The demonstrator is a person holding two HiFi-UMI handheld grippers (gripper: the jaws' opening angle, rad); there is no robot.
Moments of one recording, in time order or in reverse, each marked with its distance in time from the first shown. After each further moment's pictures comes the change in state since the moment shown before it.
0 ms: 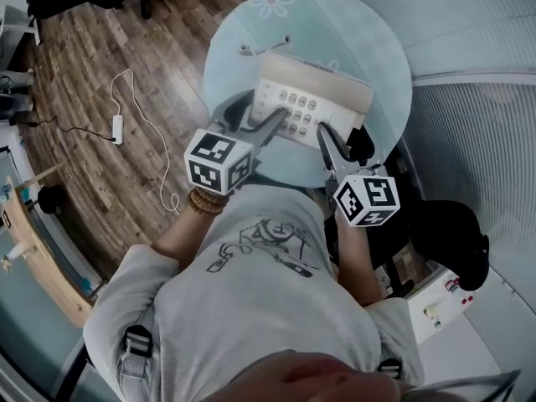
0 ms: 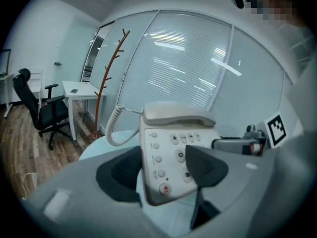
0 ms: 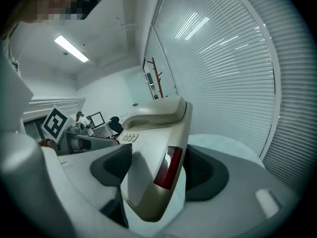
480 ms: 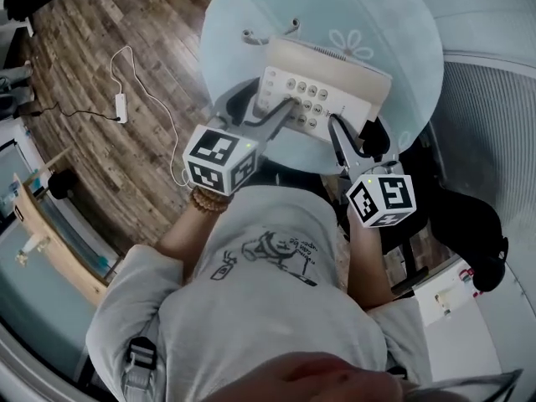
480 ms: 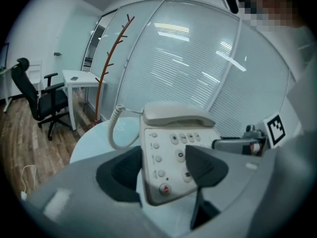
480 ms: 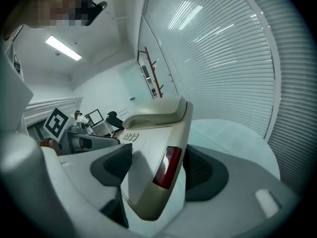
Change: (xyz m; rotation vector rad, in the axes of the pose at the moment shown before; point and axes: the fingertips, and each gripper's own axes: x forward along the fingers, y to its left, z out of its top) left arm 0.031 0.035 -0.062 -0.031 0.082 -0.012; right arm 0.035 -0.019 -0.068 0.060 0.071 -0.006
